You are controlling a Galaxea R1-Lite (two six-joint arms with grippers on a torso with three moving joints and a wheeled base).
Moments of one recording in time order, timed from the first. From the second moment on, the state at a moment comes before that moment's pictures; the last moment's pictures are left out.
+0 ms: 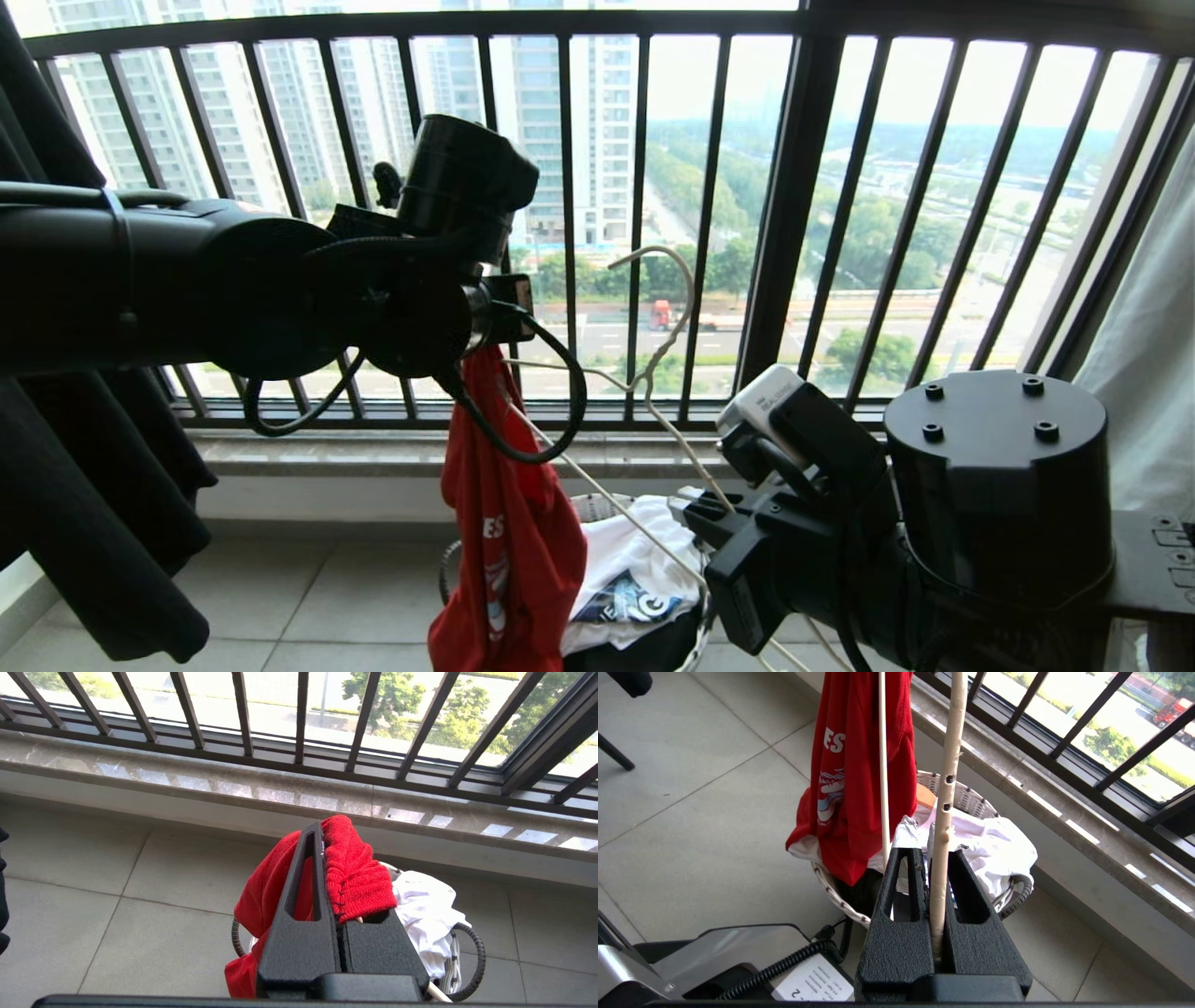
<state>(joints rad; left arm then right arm) -0.66 1.79 -1.52 0.18 0.68 -0.39 0.93 1.56 -0.79 -0.38 -0.26 -0.01</state>
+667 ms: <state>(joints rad) -0.75 1.72 -1.52 0.18 0.72 -0.40 0.83 1.59 -0.83 -0.38 -0.26 -0.01</state>
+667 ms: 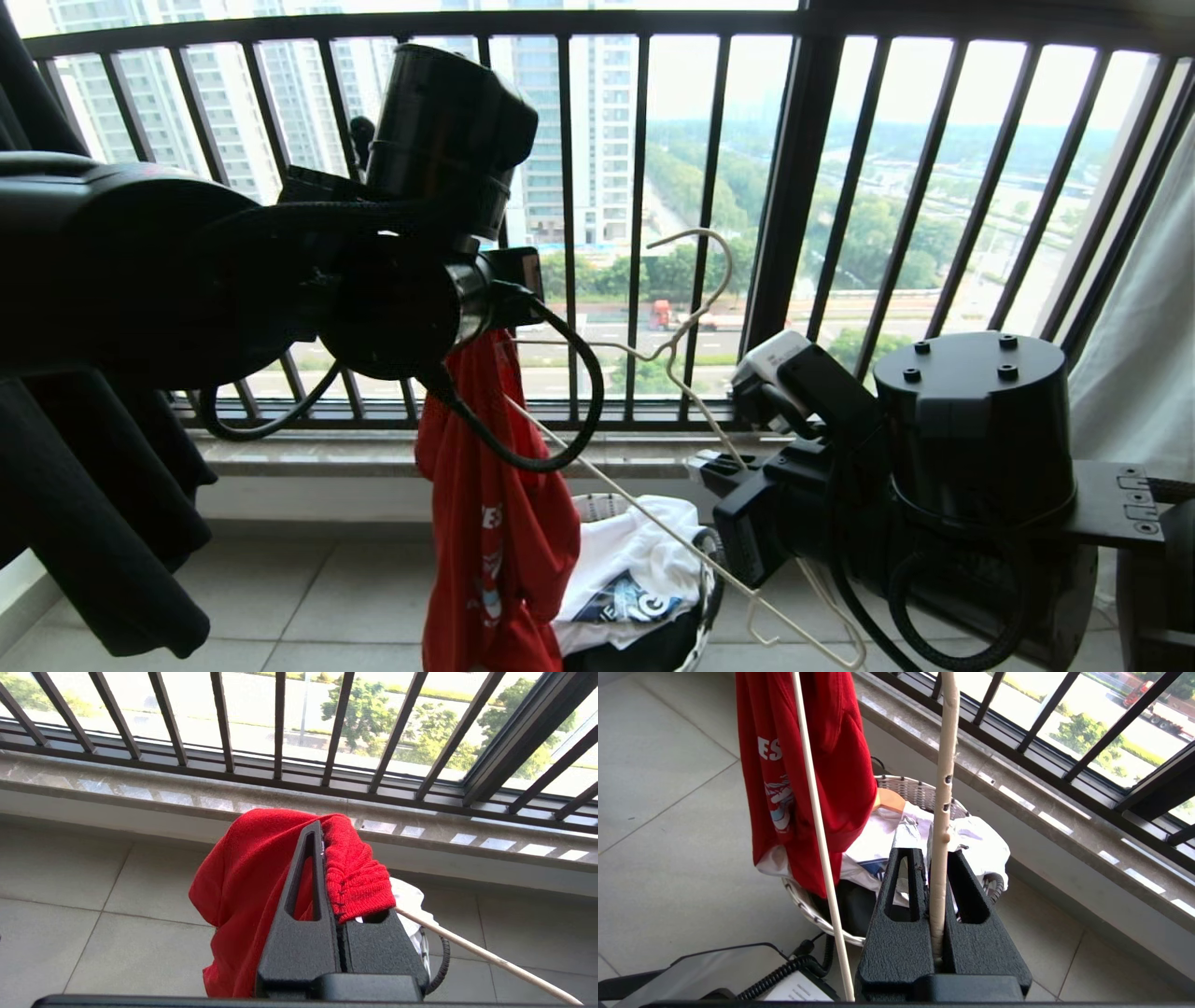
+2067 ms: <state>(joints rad) -0.91 1.62 -1.50 0.19 0.67 -0.48 0.96 1.63 -0.81 -0.39 -0.26 0.06</state>
